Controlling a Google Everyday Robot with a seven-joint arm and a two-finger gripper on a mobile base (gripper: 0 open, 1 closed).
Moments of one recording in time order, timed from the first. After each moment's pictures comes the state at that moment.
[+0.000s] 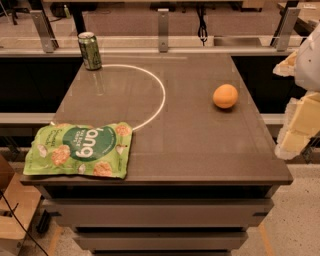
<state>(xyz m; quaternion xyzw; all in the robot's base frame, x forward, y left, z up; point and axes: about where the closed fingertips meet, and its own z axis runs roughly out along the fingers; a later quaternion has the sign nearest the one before) 0.438 -0.217 0.976 -0.60 0.78 -0.03 0.16</state>
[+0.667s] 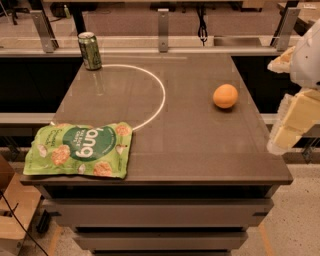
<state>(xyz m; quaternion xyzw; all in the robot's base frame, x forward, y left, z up) 0.446 -0.207 0.978 -0.60 0.77 -0.02 0.19</state>
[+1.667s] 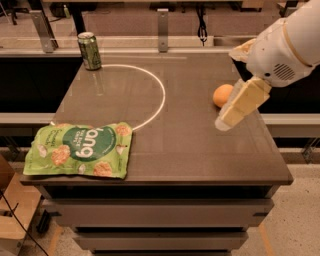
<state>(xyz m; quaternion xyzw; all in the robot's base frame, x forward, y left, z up) 0.508 -0.138 0.976 -0.59 0.74 0.06 0.32</state>
